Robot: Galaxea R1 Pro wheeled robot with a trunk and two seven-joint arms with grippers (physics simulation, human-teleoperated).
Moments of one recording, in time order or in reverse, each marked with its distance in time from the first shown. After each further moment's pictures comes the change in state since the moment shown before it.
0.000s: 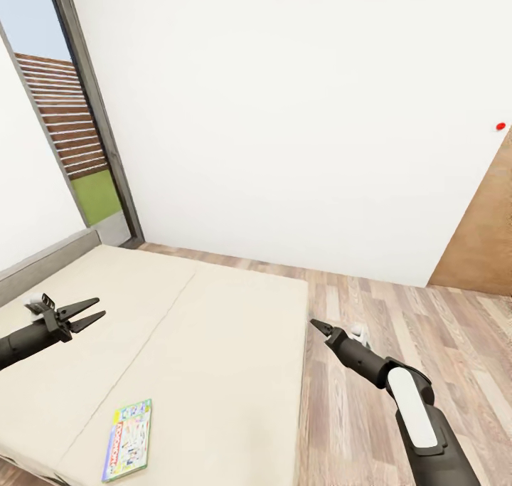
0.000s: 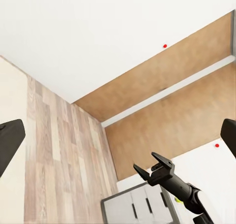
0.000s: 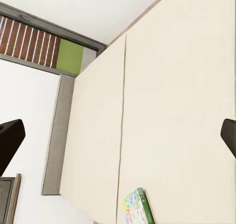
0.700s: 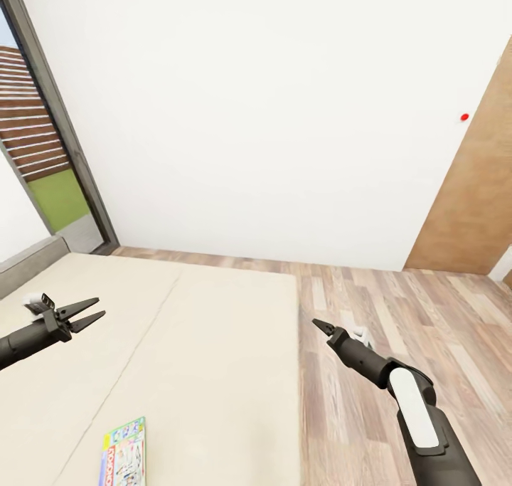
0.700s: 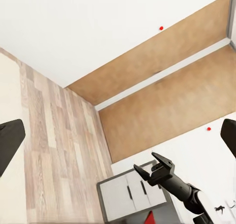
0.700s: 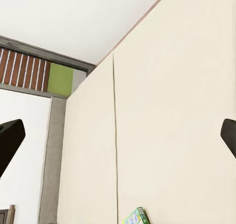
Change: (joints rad) left arm 0.000 0.001 0.000 0.000 0.001 0.000 0.000; right arm 0.000 0.001 -0.014 0.001 0.000 0.000 0.000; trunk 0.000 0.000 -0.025
